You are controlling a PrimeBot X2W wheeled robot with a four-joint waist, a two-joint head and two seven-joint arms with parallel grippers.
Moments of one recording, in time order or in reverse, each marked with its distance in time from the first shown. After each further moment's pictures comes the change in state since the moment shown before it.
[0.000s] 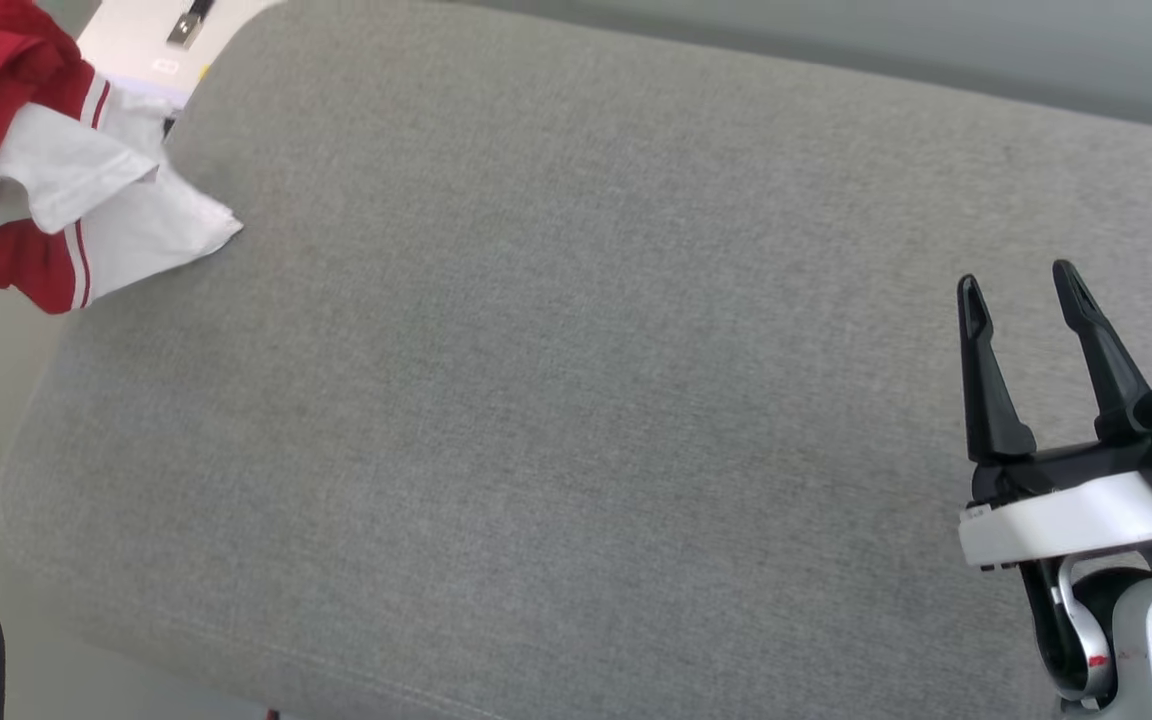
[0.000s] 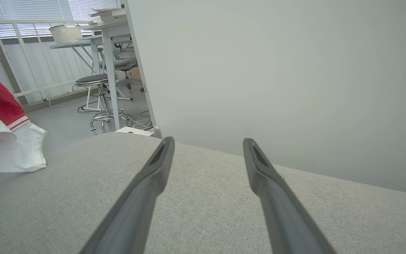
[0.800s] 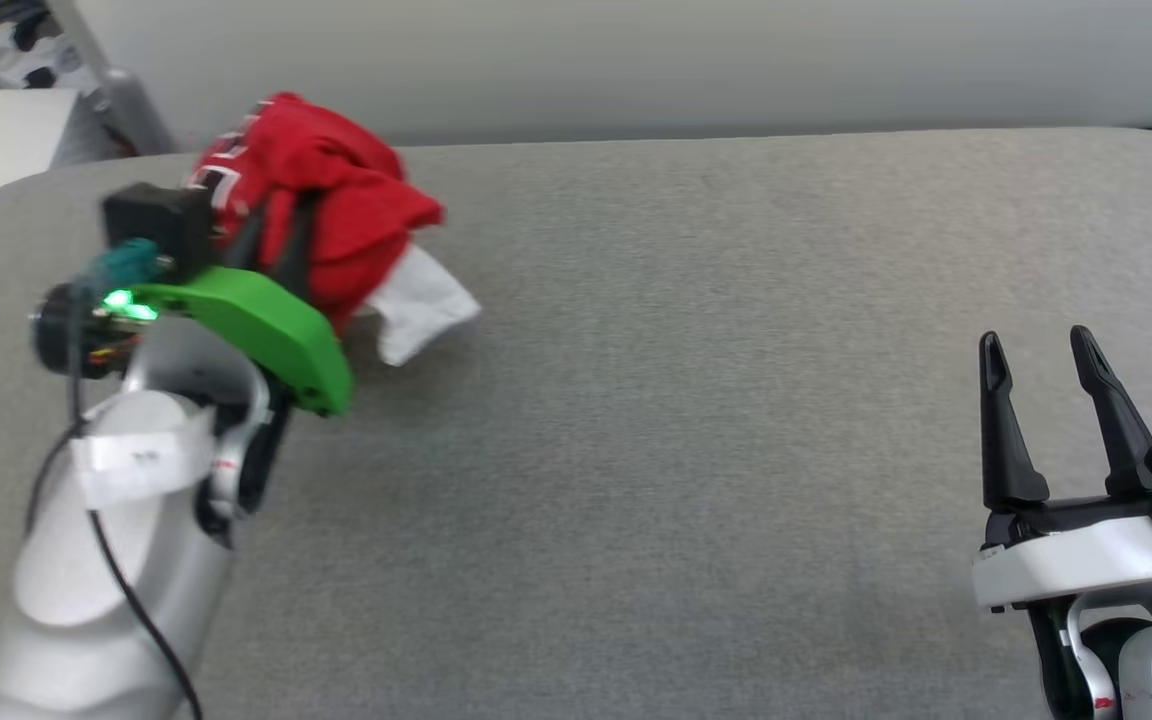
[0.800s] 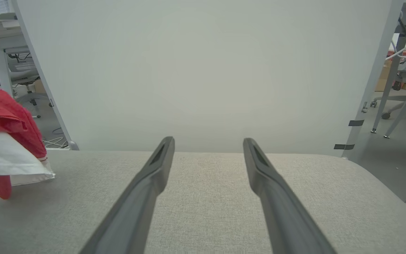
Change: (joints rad) left arm 0.368 -0.146 -0.209 -0.695 0.039 0.140 0.250; right arm 0.083 0.035 -0.059 0.021 0.004 0.000 -0.011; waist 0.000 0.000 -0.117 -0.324
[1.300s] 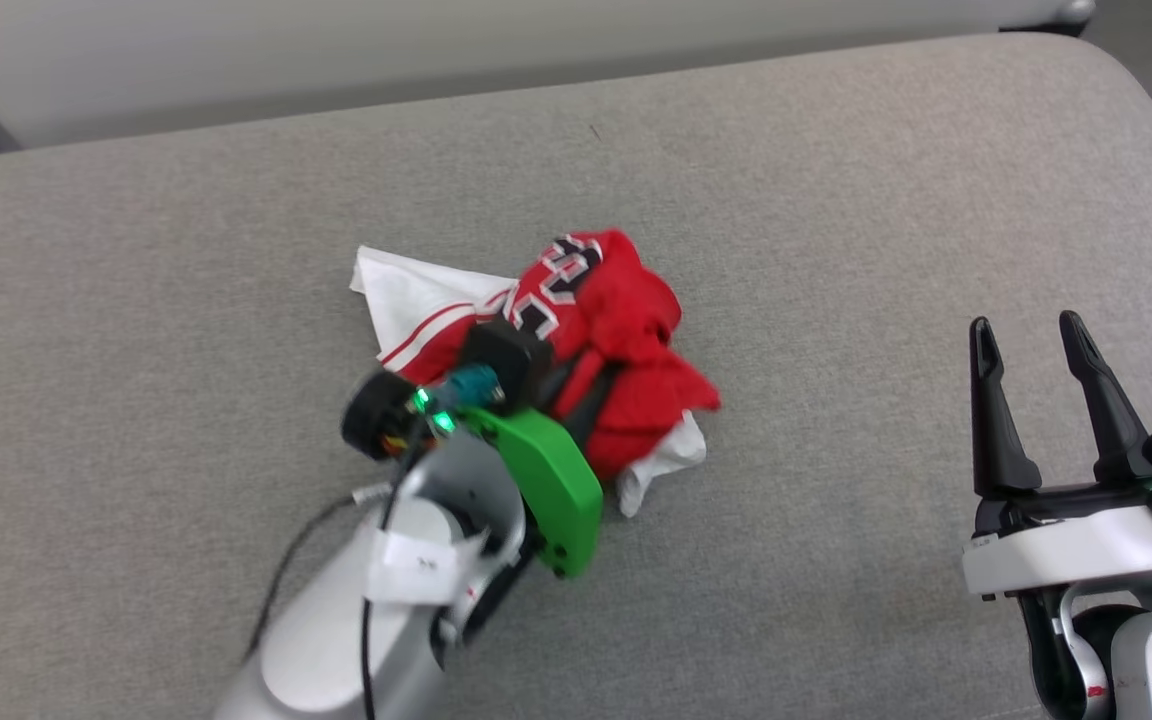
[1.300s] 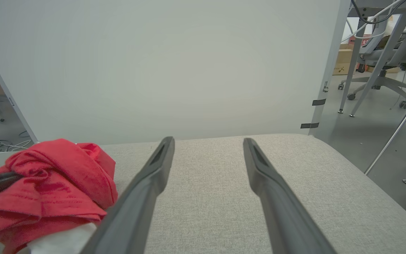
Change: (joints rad) left arm 0.057 -0.188 -0.290 -0.040 0.048 -0.072 0.076; right arm -0.019 0.001 0.017 0.003 0.033 0.000 -0.013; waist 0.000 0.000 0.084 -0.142
